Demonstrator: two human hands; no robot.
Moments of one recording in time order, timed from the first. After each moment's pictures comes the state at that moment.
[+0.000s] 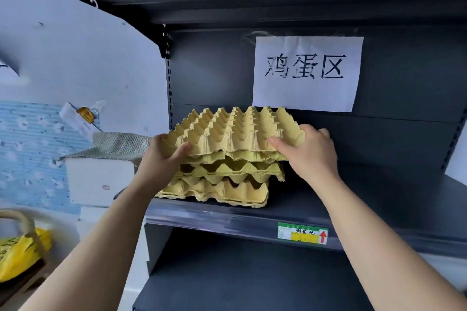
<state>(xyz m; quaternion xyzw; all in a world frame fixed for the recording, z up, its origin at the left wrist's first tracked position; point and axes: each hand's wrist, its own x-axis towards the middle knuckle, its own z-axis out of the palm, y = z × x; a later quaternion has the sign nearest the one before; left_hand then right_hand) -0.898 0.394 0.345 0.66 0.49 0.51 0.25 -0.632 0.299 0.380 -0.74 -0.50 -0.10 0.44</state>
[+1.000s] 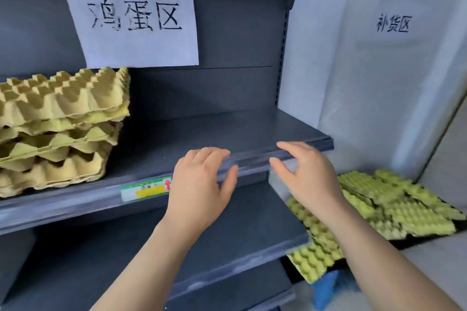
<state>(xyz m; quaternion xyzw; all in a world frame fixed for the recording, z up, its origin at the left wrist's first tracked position) -0.637 0.184 0.280 0.88 0.18 0.44 0.05 -0.482 0.047 0.294 -0.81 -0.43 -0.17 0.37</state>
